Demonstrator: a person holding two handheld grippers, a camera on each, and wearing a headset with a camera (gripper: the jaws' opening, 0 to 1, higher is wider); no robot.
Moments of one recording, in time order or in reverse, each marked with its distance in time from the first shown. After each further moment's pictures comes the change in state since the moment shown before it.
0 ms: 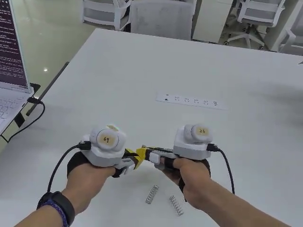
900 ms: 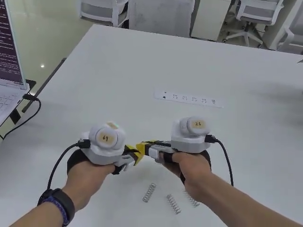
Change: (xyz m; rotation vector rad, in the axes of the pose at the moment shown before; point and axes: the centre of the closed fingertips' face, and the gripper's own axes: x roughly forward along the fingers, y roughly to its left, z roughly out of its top) left arm 0.012 0.002 0.003 0.016 -0.030 -0.002; right arm 0.001 -0.006 0.006 -0.140 0.055 -0.037
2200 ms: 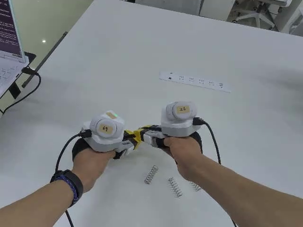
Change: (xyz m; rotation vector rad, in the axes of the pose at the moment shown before) left arm 0.031 0.028 -0.034 -0.021 -0.051 0.033; right arm 0.040 -0.020 -0.026 -0.123 0.108 -0.044
